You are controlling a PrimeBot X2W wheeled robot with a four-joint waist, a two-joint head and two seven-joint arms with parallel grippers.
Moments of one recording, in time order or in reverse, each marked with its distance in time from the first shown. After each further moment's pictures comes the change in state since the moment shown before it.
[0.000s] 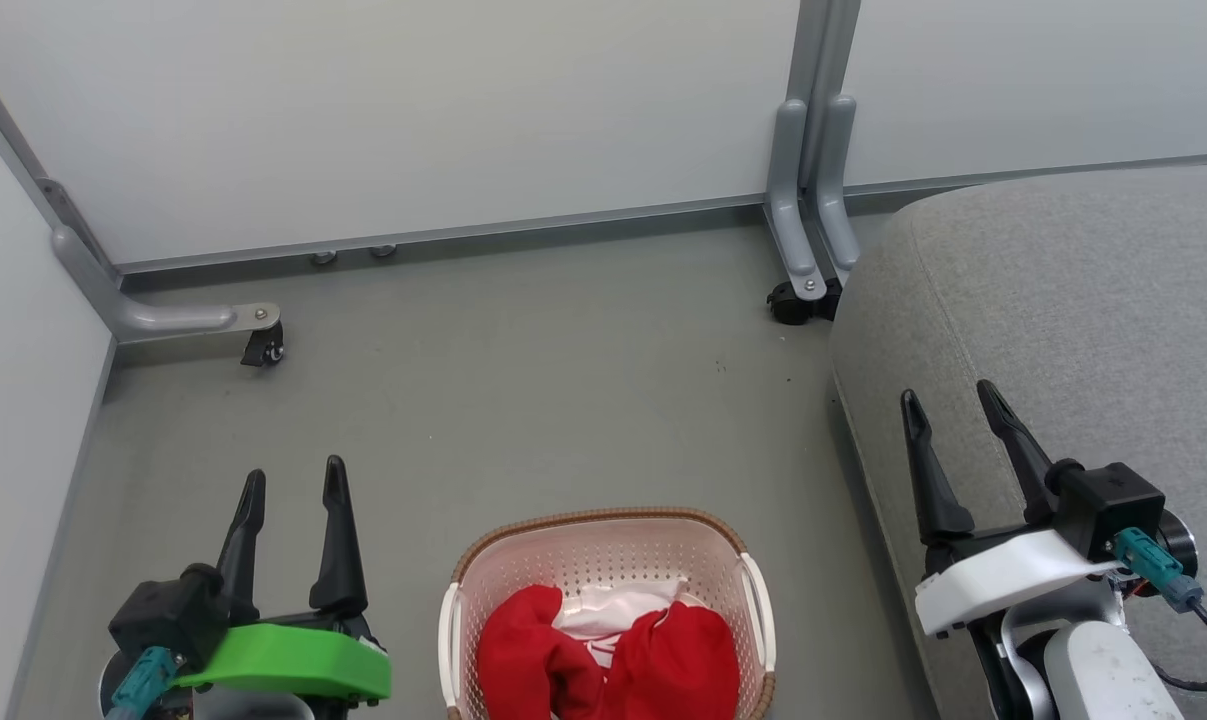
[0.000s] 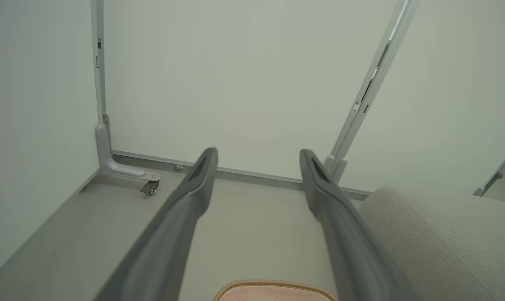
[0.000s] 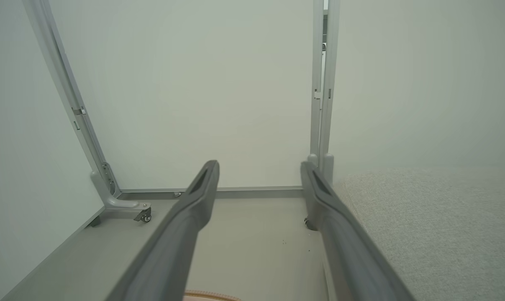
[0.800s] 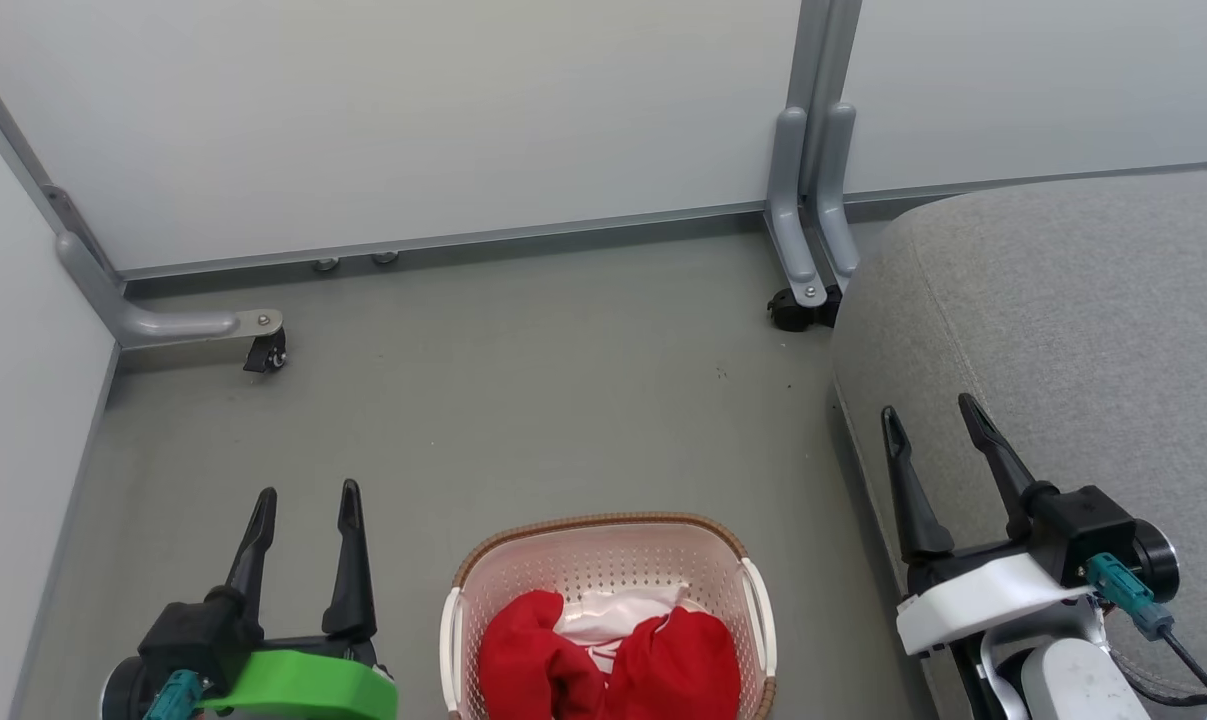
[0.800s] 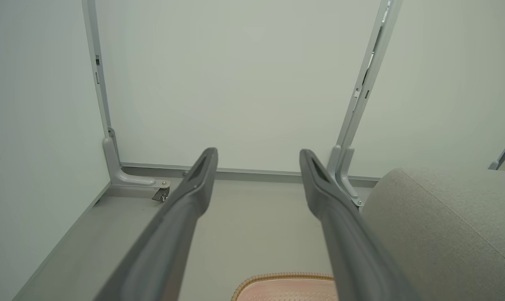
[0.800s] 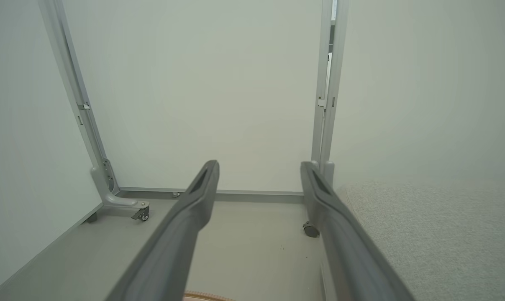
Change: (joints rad) left arm 0.022 0.008 -0.023 0.036 0.113 -0.011 -0.050; right arm 0.022 0.027 0.010 0.007 -0.089 0.000 -0.052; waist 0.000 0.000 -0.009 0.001
